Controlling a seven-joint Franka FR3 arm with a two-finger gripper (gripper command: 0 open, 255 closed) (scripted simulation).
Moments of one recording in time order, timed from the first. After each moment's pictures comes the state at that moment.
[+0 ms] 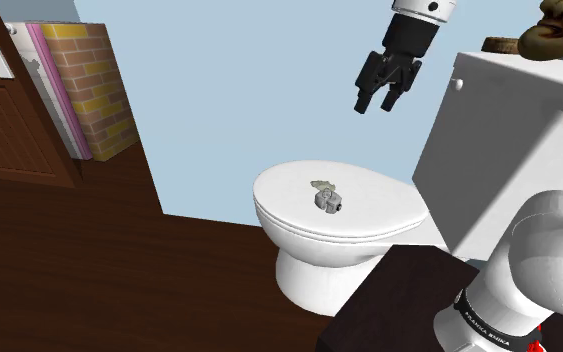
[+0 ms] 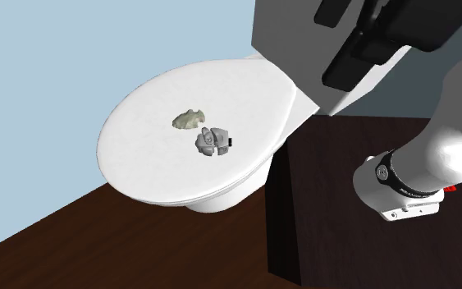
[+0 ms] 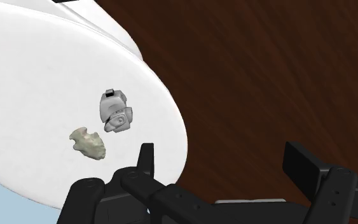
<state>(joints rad) 0.02 -0.81 0.01 -2.32 0.11 1.71 0.17</state>
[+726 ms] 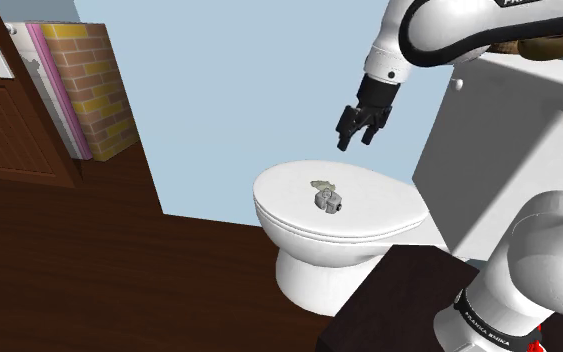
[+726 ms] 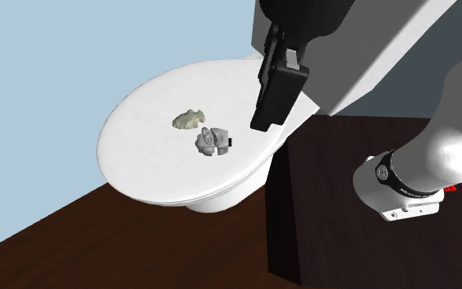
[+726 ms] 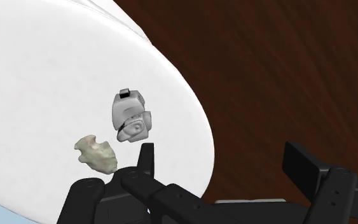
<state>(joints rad) 0.00 -0.69 -0.03 -2.51 0.07 1.98 0.10</state>
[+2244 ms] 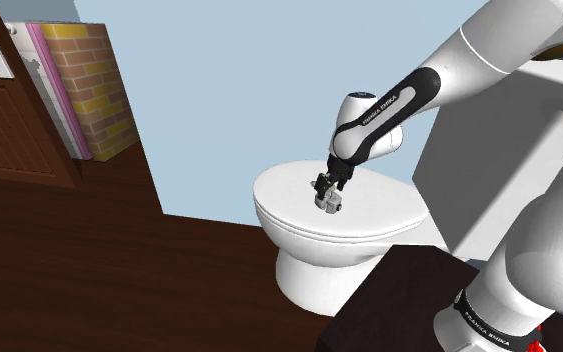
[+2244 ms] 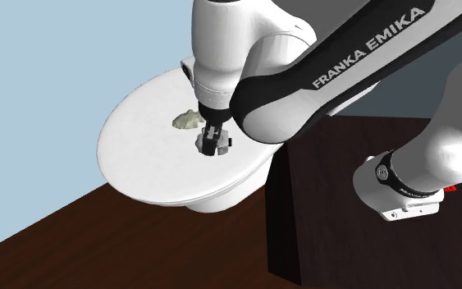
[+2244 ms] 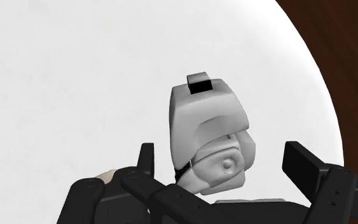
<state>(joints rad) -0.04 -0.02 -0.12 -2.56 0.05 2.65 -0.08</state>
